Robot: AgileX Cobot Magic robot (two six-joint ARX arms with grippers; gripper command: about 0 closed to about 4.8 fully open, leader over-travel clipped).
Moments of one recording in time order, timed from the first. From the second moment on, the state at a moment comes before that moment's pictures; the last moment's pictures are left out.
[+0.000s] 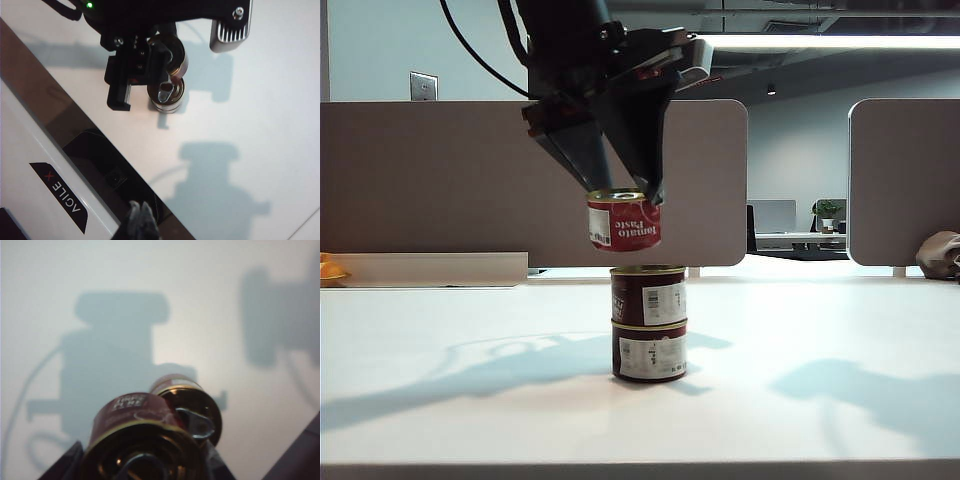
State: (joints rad) left arm -0.76 1.72 1.52 -0.93 0.07 0.12; right arm 0.79 1.24 1.64 -1.36 -0.06 -0.03
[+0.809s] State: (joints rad) left arm -0.80 1.78 1.52 -0.95 0.12 0.12; right arm 0.79 1.24 1.64 -1.36 -0.05 -0.03
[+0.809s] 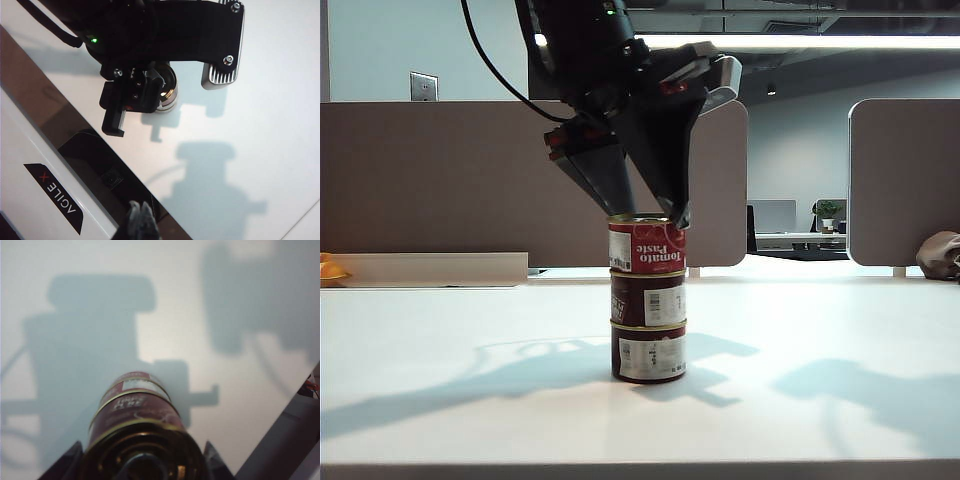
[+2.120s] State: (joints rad) left arm -0.80 1.63 1.58 -0.99 0.09 0.10; right arm 0.79 1.24 1.64 -1.36 -0.05 -0.03
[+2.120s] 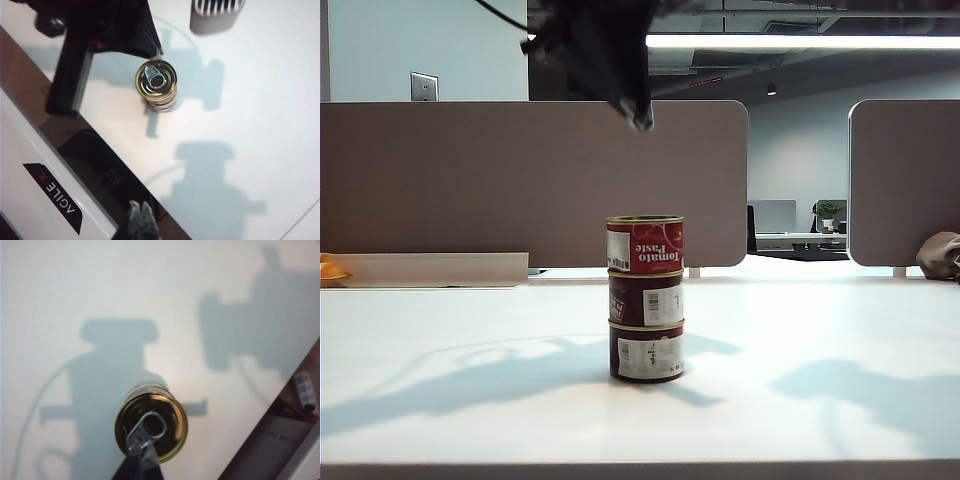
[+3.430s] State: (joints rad) left arm -0.72 1.23 1.22 -0.38 0.08 0.23; right arm 0.65 1.21 1.13 -0.36 0.00 -0.14
